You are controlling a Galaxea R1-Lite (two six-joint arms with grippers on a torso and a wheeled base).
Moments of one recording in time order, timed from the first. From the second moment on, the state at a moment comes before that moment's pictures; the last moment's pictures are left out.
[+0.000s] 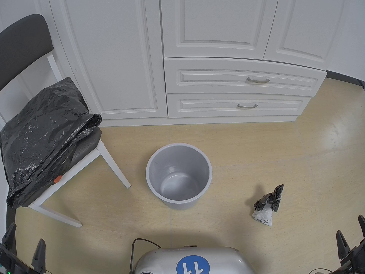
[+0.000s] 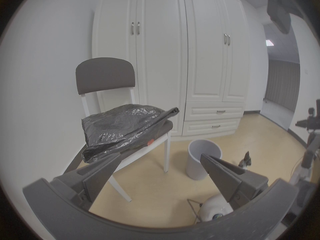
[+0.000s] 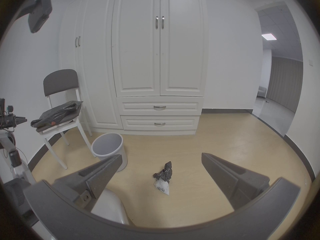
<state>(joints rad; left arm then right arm) 0.00 0.02 -0.02 -0.03 -0.04 0.01 0.00 0.02 -0.02 0.00 0.02 -0.02</state>
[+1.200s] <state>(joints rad) -0.01 0.17 -0.24 0.04 -0.03 0.07 0.02 0.15 -0.21 0.02 0.05 0.02</state>
